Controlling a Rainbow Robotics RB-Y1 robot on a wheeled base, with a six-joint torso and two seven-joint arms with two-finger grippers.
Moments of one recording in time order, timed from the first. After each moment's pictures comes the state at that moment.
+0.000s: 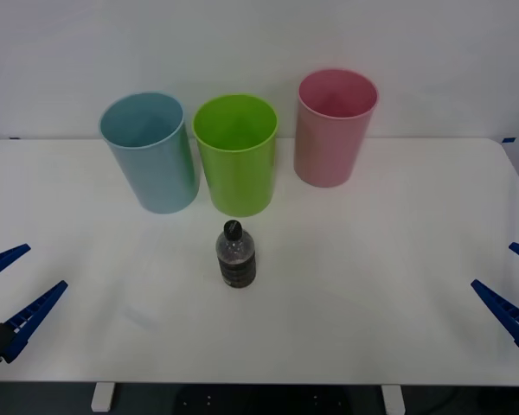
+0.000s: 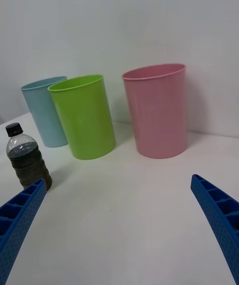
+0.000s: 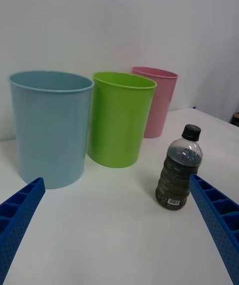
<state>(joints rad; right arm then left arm) 0.35 -0.40 -0.52 -1.66 0.96 -1.22 0.00 0.35 0.40 0.52 -1.66 -0.96 -1.22 0.00</state>
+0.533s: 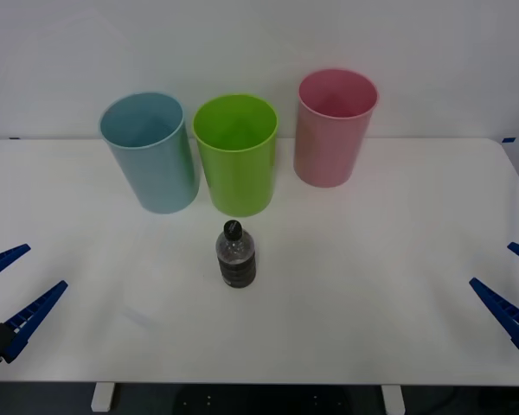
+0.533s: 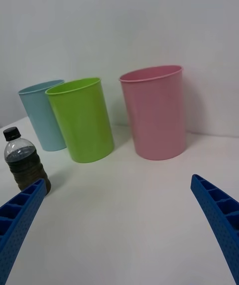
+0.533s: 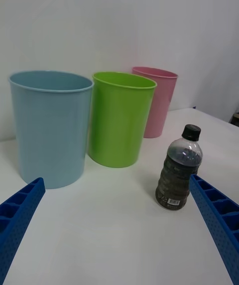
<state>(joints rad) 0.35 -0.39 -0.51 -1.66 0.95 -1.20 0.00 0.35 0.40 0.52 -1.66 -0.96 -1.22 0.00</state>
